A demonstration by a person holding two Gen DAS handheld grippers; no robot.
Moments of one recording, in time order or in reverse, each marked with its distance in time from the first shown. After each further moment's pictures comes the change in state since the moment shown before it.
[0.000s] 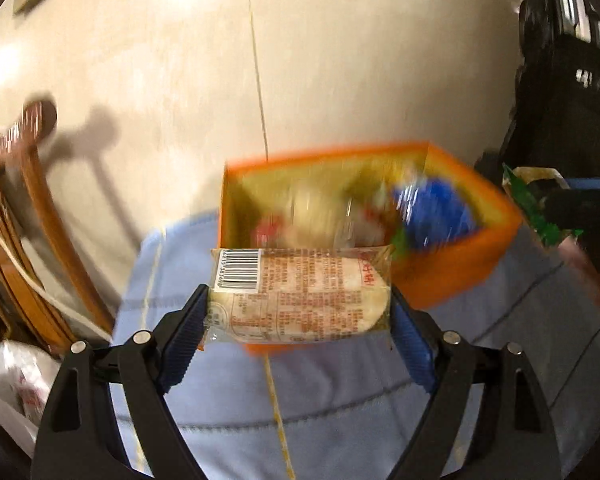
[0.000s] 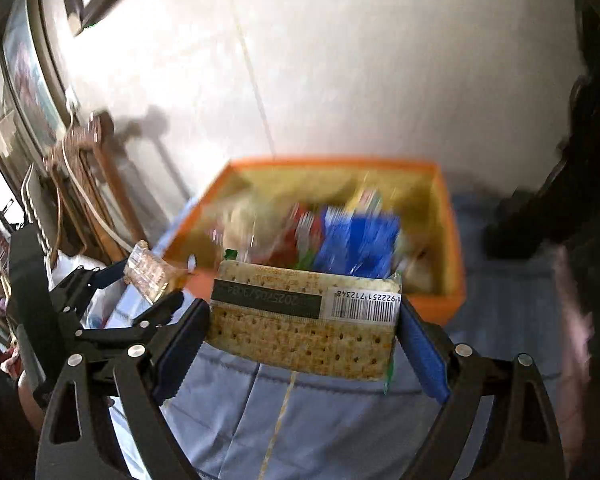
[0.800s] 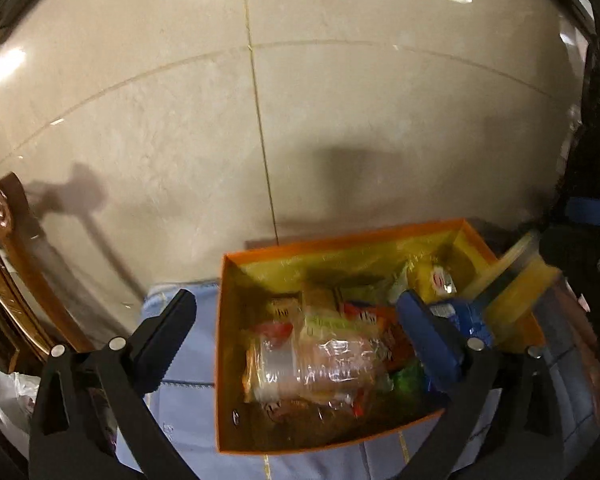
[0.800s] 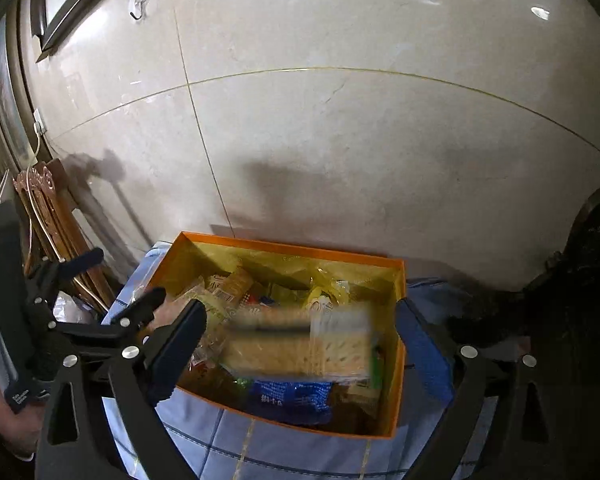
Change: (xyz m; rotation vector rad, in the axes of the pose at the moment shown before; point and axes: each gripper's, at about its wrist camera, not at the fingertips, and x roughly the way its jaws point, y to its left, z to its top) left arm 0.061 0.001 0.099 -0.048 0.034 0.055; right arm 0.030 -0.029 0.091 -0.043 -0.028 -0.100
